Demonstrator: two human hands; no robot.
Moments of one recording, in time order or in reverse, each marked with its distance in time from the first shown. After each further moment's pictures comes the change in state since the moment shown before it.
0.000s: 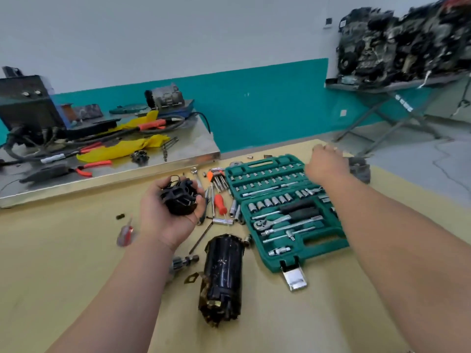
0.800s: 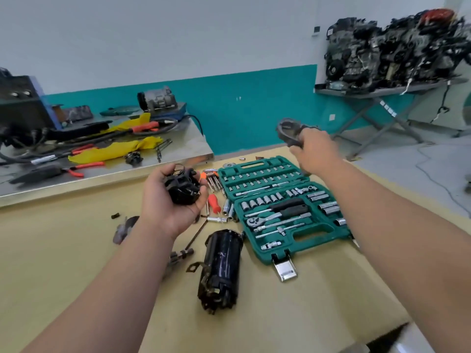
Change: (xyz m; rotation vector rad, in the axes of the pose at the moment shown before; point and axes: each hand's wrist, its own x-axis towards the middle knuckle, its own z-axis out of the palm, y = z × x) left_hand -0.012 -0.002 0.032 0.065 0.021 -0.010; right_hand -0.020 -0.006 -0.046 0.113 0.211 -0.196
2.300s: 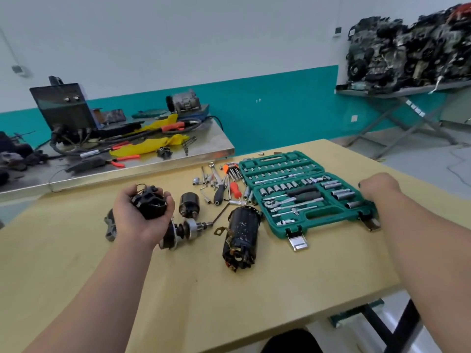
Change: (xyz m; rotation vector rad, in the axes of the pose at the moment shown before) left_hand -0.064 0.034 -0.088 -0.139 0.257 0.291; right_hand -0.076 0.101 0.023 0.093 -0.239 0.672
